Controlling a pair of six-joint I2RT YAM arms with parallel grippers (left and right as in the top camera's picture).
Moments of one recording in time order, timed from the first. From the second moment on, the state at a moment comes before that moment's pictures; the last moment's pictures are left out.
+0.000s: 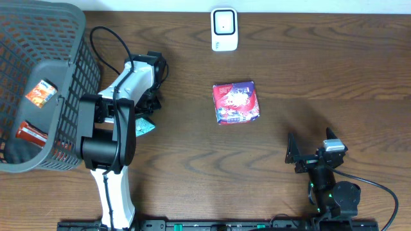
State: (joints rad) left arm -0.17 2.14 1.50 -1.16 -0.34 -0.66; right arm 0.02 0.01 0.01 -0.06 -0.12 0.04
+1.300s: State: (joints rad) left arm -0.76 1.95 1.50 -0.99 0.04 -0.78; right arm 0.02 0.01 0.01 -0.06 -0.12 0.04
